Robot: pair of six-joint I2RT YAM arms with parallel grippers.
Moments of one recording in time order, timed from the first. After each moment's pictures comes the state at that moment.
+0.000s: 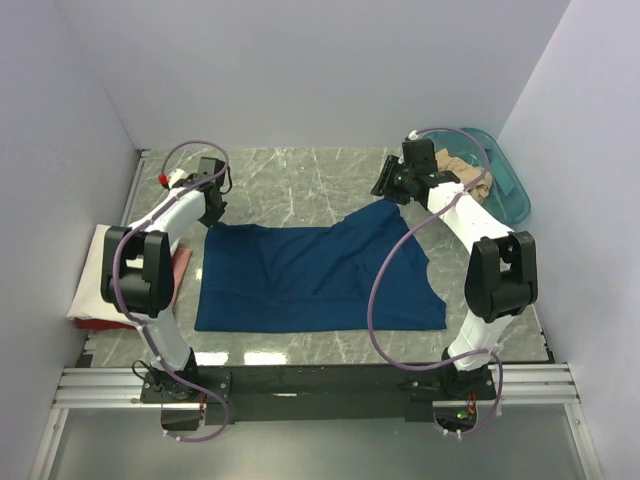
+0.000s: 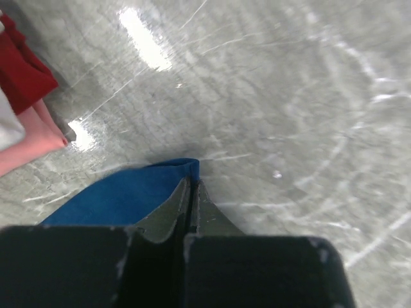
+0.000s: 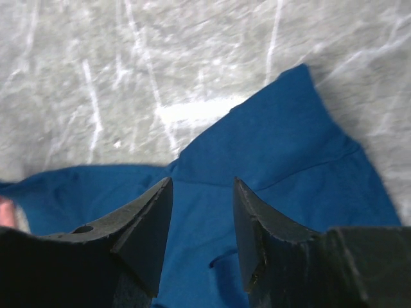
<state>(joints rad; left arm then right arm) -0.15 1.81 1.33 -0.61 -0.47 -1.10 0.22 1.75 1.40 -0.40 -0.11 0.53</state>
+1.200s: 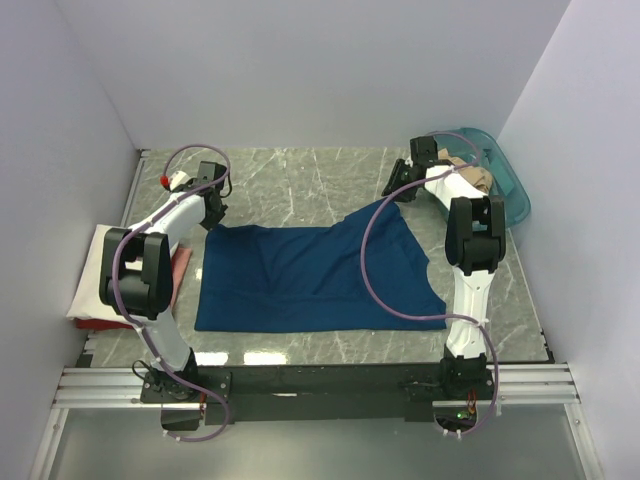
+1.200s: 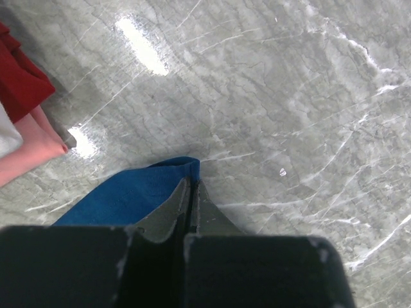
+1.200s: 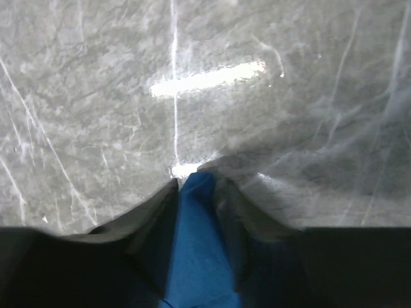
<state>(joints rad) -0.15 1.78 1.27 -0.54 -0.46 -1.05 0.08 2.23 1.75 -0.47 -0.20 0.47</state>
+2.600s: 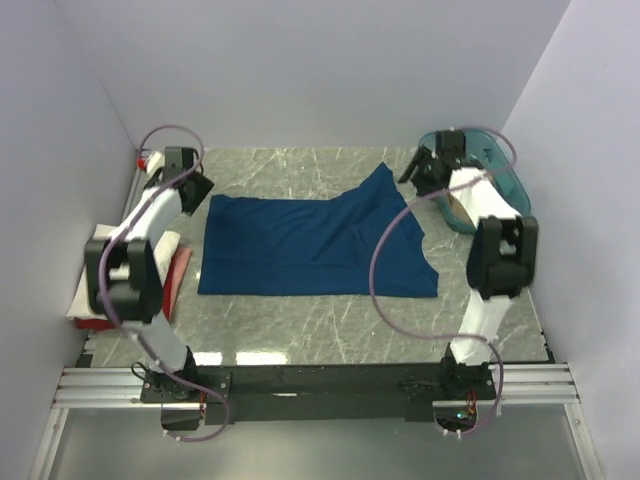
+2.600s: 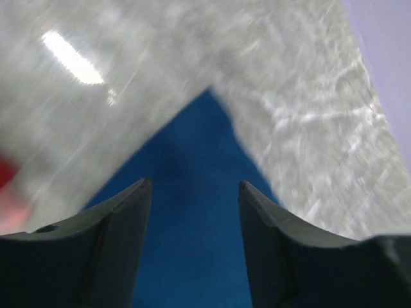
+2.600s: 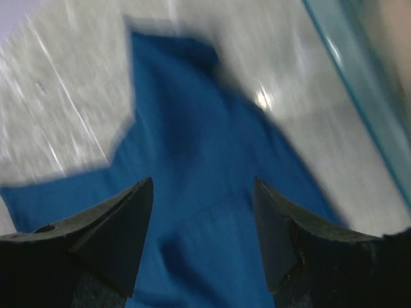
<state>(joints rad) 0.00 1.81 1.40 -0.41 -0.25 -0.91 0.02 2.01 1.68 -0.49 -0.14 0.57</state>
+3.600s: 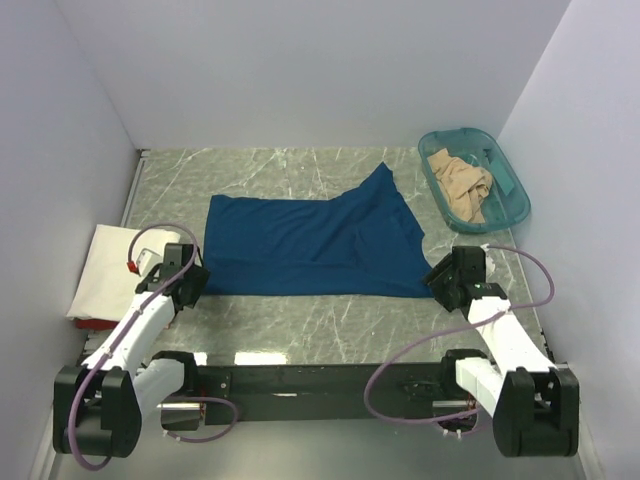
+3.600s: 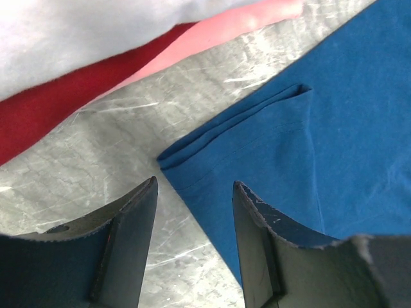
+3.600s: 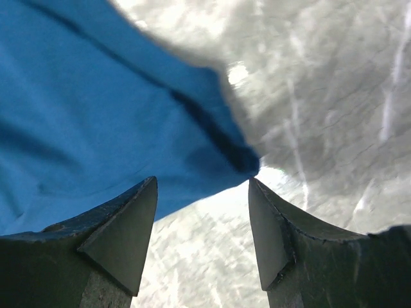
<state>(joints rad) -0.07 0.99 0.50 -0.49 -0.31 -1.18 -0.01 0.94 0.43 -0.43 0.04 0.83</state>
